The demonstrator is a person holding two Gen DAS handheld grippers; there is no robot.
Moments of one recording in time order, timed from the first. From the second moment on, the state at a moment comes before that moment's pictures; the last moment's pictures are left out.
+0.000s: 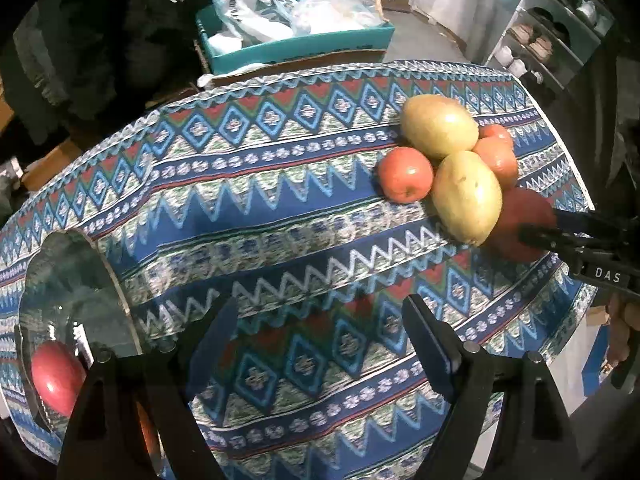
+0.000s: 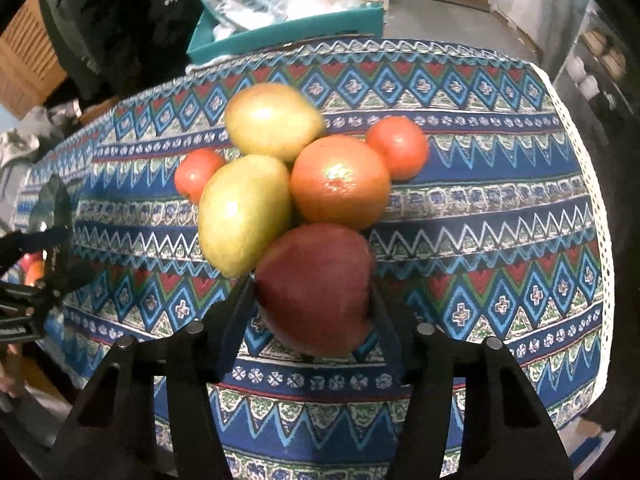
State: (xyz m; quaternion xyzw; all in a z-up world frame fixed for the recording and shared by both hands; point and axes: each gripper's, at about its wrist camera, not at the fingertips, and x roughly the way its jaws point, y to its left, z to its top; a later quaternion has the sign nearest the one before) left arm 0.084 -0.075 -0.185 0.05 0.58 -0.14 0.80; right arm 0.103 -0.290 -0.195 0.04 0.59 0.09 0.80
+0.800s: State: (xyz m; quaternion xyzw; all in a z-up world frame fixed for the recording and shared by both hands) left arm 0.111 -0.128 -0.196 0.03 0.60 -0.15 0.78; right arm 0.111 -0.304 -0.218 0.07 0.60 0.10 0.79
